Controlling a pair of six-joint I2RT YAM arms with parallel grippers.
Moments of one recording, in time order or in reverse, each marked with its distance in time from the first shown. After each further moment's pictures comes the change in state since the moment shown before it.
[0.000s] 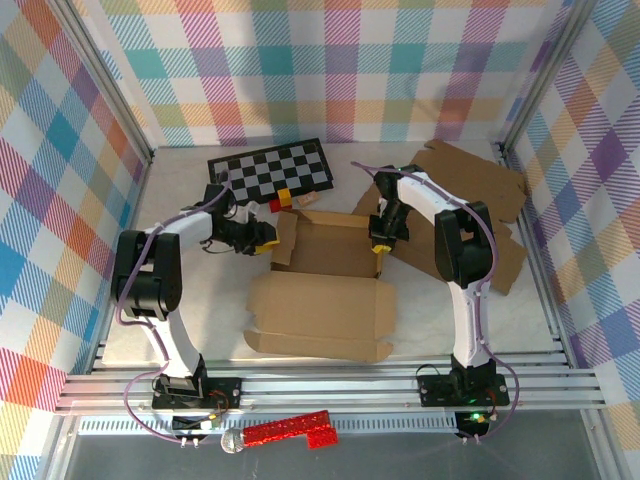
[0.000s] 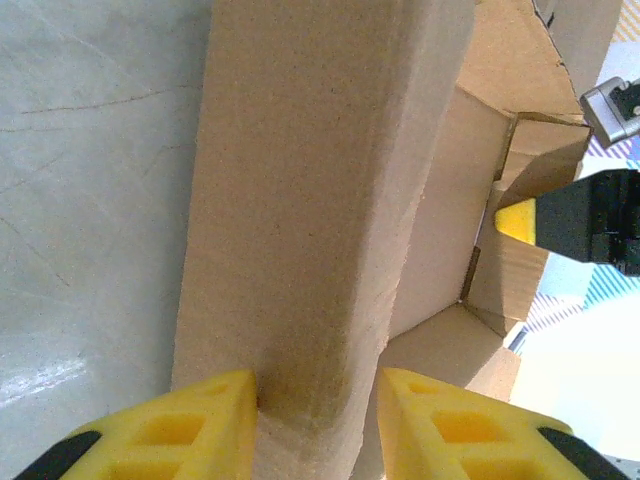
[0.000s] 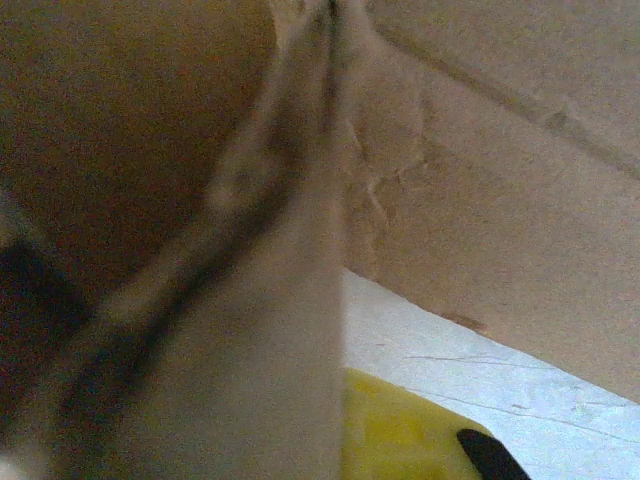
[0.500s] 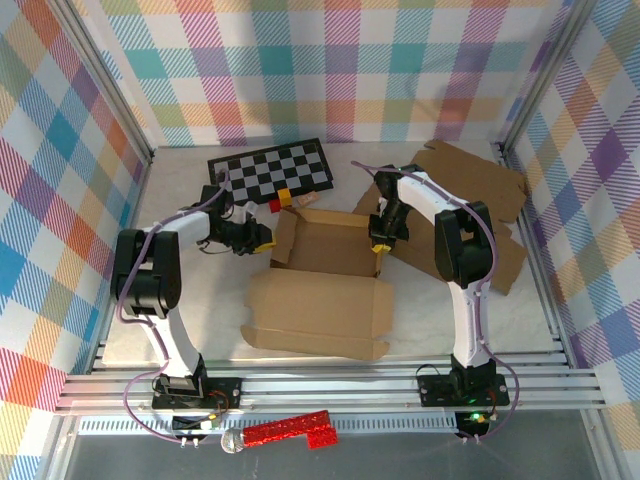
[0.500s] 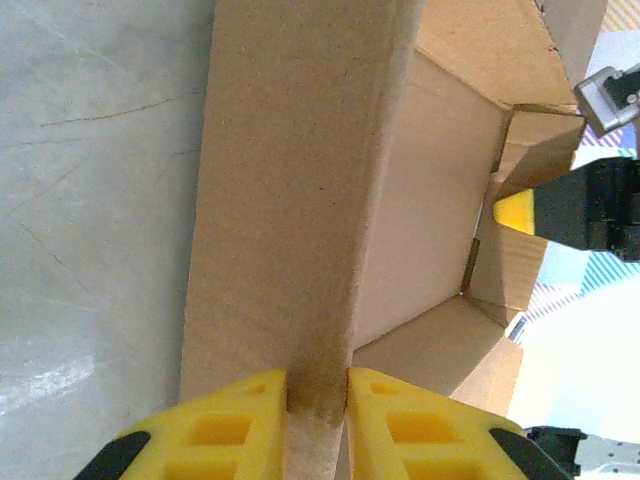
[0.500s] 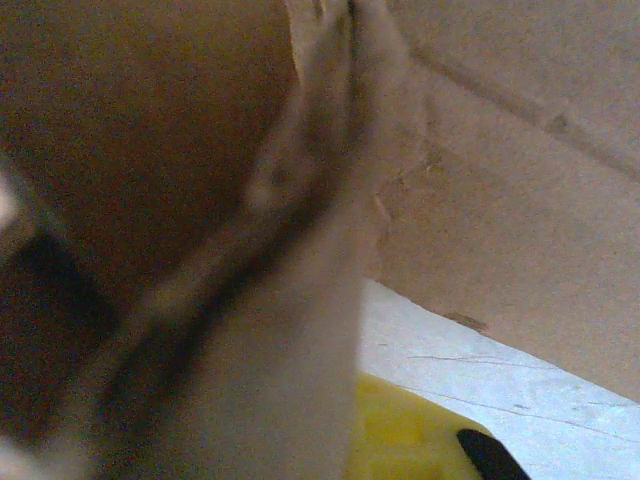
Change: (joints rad) left arm 0.020 0.025 0.005 -0.008 0.027 0.059; right arm 0.000 0.000 0.003 0.000 -0.003 0.000
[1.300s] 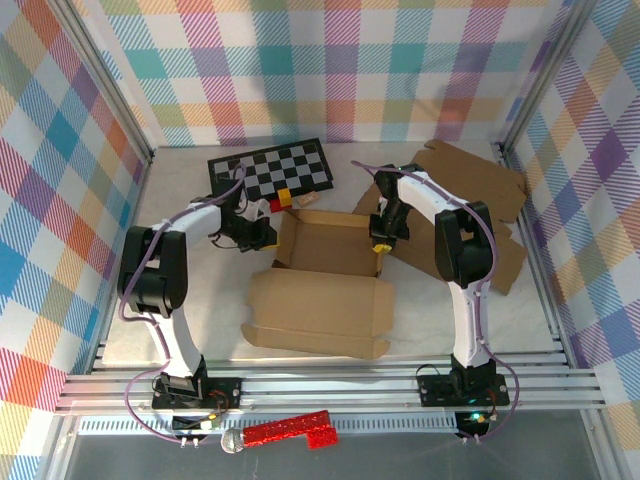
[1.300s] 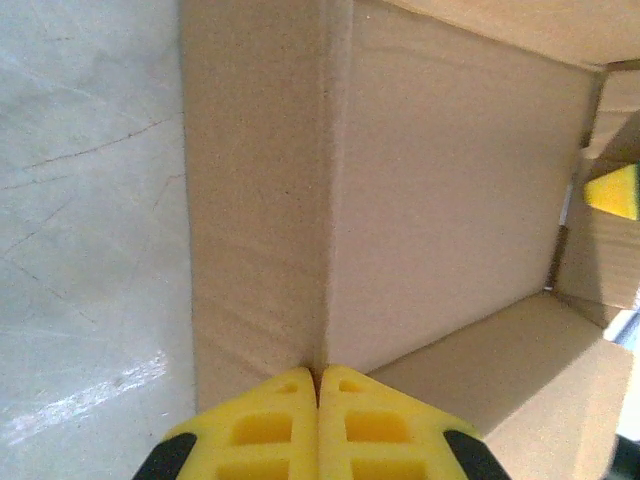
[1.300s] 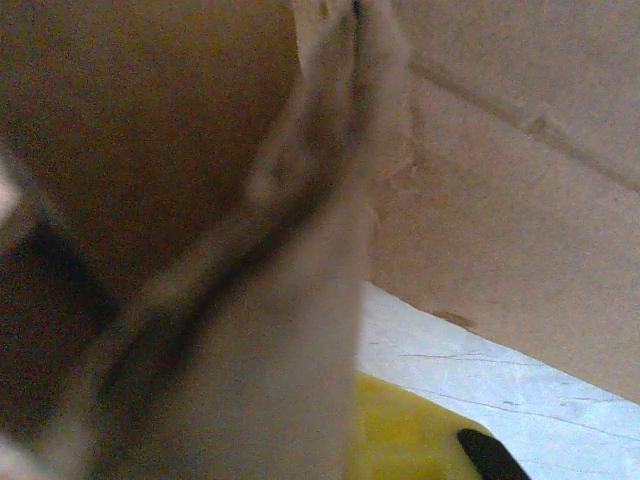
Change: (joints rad) left arm -0.106 0.010 0.102 -0.124 -0.220 0.098; right arm 0.000 0.000 0.007 -0.008 0.012 0.000
